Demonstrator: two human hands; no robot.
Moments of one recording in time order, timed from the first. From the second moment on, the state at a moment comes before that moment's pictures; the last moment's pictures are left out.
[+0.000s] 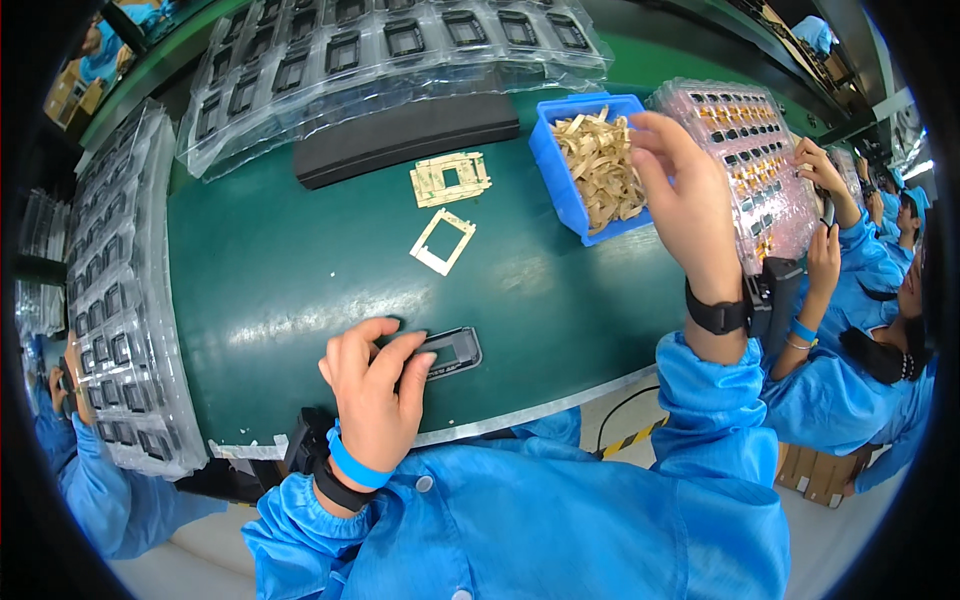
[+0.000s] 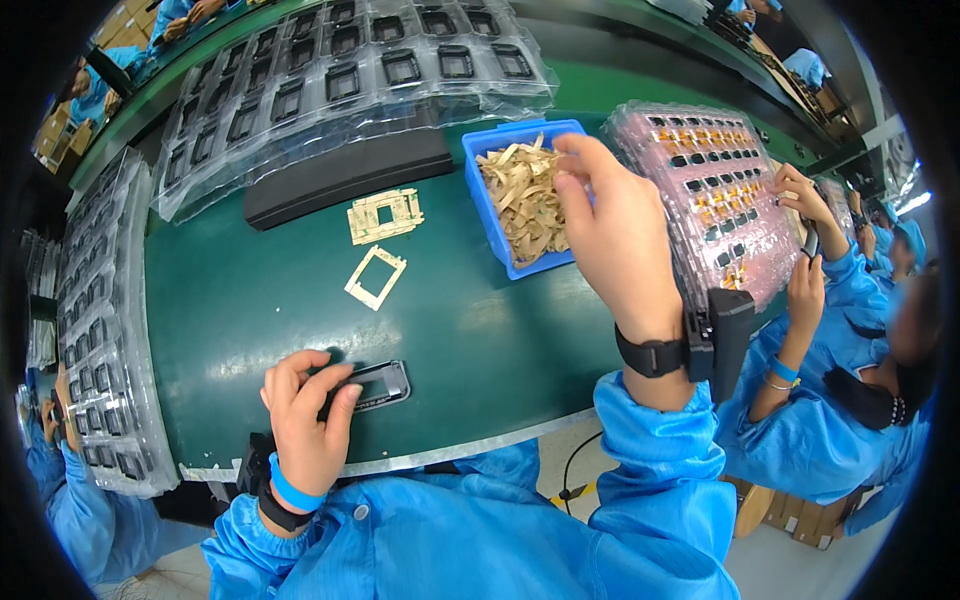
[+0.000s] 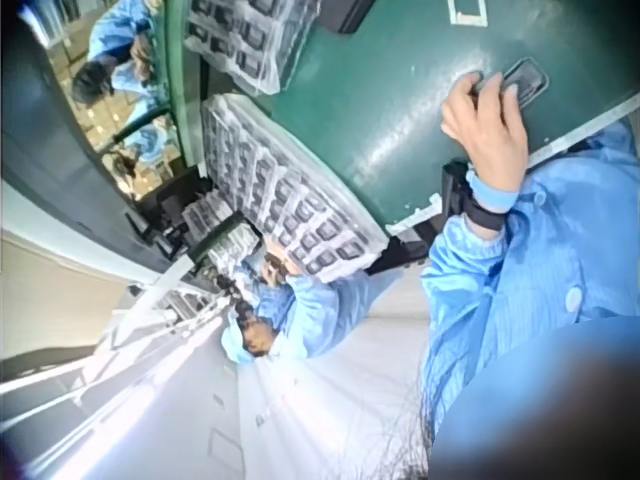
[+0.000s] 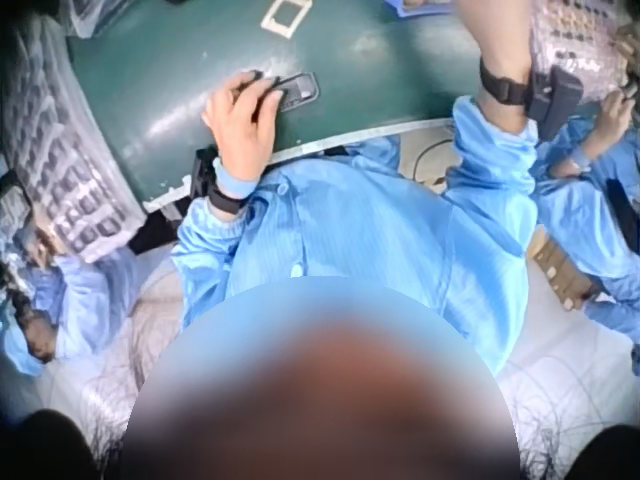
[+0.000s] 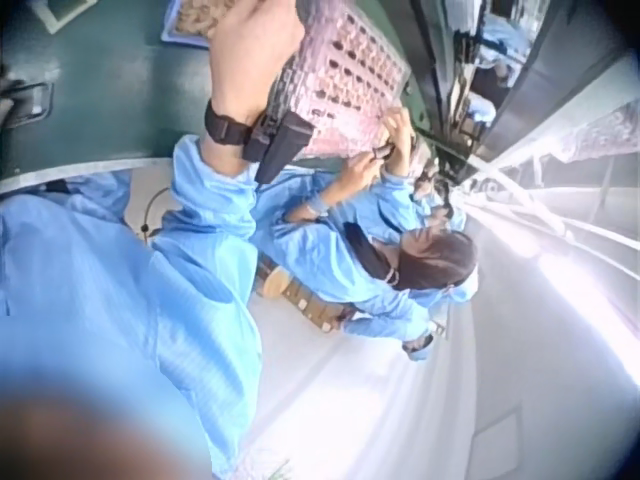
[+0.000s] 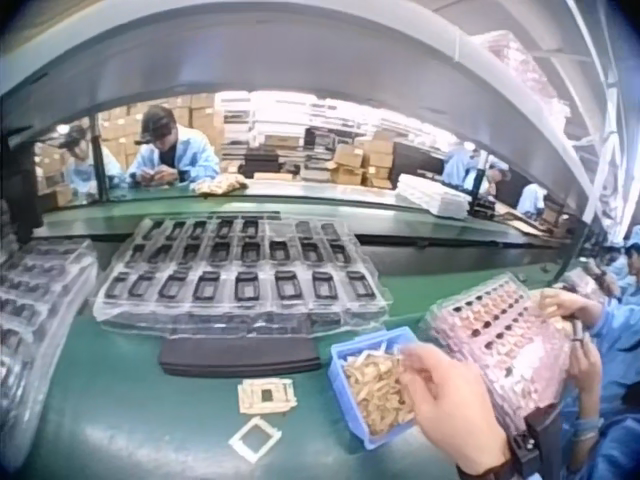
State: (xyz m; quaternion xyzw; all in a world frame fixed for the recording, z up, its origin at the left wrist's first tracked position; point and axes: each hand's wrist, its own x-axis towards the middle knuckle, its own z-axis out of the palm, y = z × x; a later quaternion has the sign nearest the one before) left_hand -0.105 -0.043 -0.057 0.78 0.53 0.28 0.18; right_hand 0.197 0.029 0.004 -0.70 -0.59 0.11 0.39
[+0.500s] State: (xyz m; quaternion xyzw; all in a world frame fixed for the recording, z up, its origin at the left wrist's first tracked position) left_hand -0.100 -0.031 -0.068 0.77 0.54 0.29 0.18; right_hand 0.076 -0.022 -0.055 -0.48 -0.81 0.20 0.26
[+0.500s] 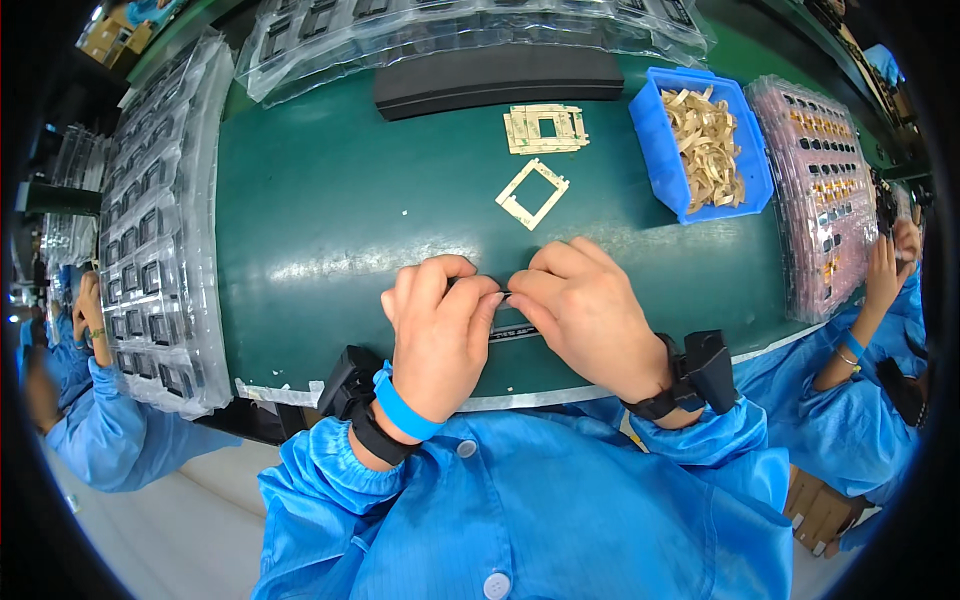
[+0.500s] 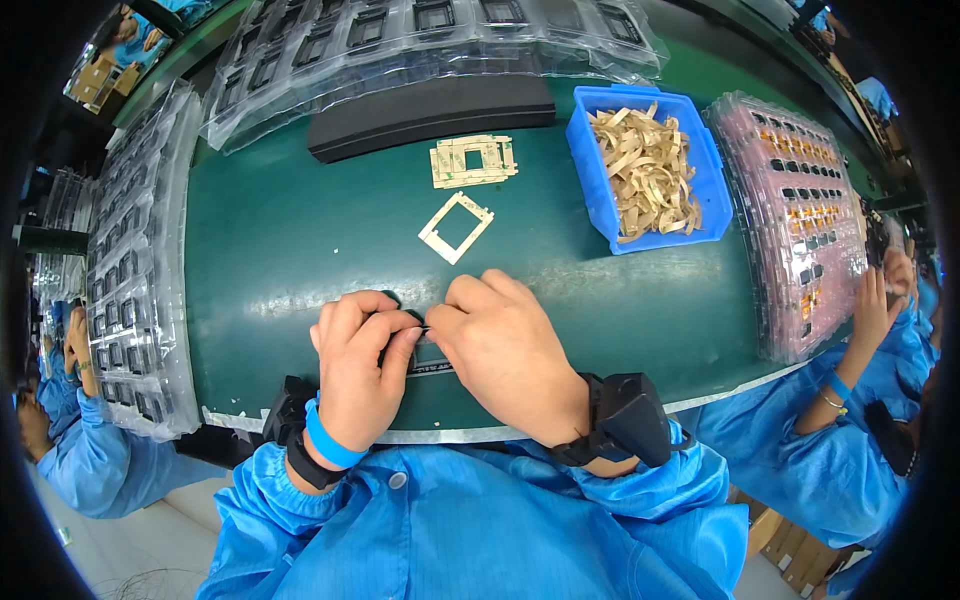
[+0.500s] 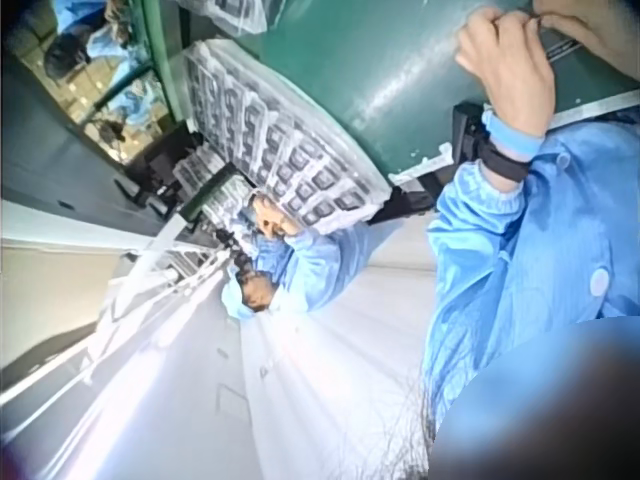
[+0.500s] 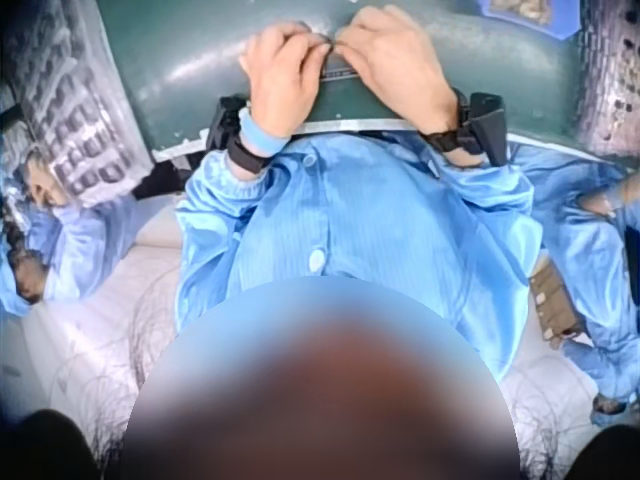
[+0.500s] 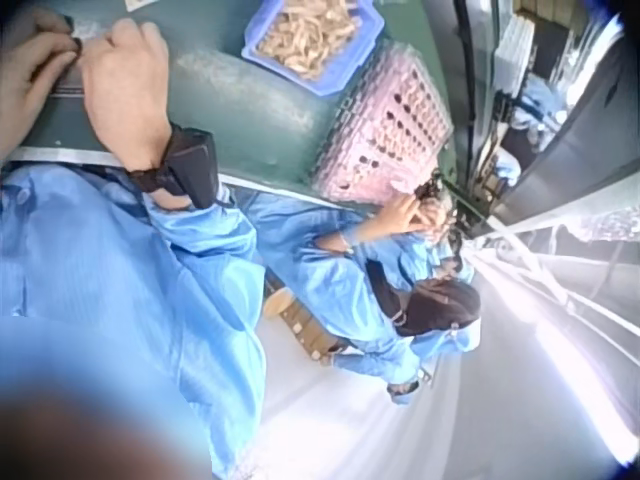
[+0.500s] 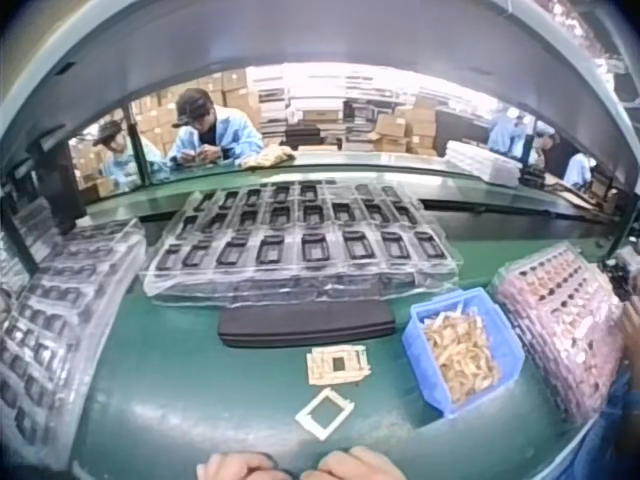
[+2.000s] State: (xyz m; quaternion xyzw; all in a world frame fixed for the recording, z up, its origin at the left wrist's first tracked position) left_hand -0.111 -0.046 -0.072 0.79 0.48 0.33 0.20; right_hand 0.061 -0.035 -0.067 -0.57 -0.74 0.16 0.32
